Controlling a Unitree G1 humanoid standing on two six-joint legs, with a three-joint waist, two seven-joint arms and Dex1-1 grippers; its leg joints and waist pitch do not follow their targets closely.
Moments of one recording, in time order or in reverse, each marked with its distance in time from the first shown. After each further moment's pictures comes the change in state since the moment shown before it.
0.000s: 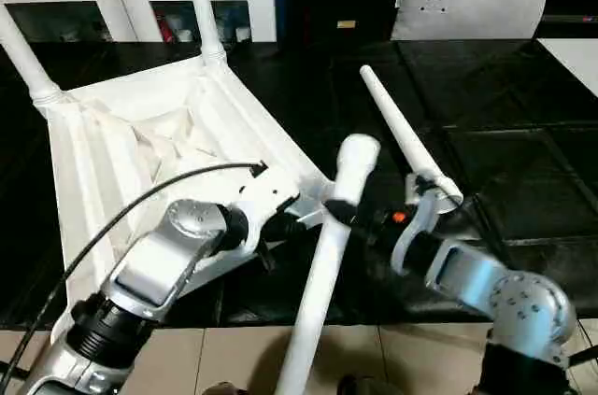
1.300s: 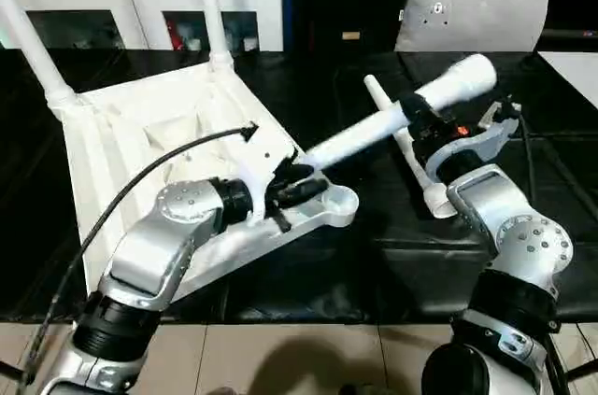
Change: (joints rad) left arm 0.000 -0.081 0.122 -0.017 -0.086 -0.189 0.058; right arm -0.328 0.049 -0.289 0.282 0.130 -0.441 -0.217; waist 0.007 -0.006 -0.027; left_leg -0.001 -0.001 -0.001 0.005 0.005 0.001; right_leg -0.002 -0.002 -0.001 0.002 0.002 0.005
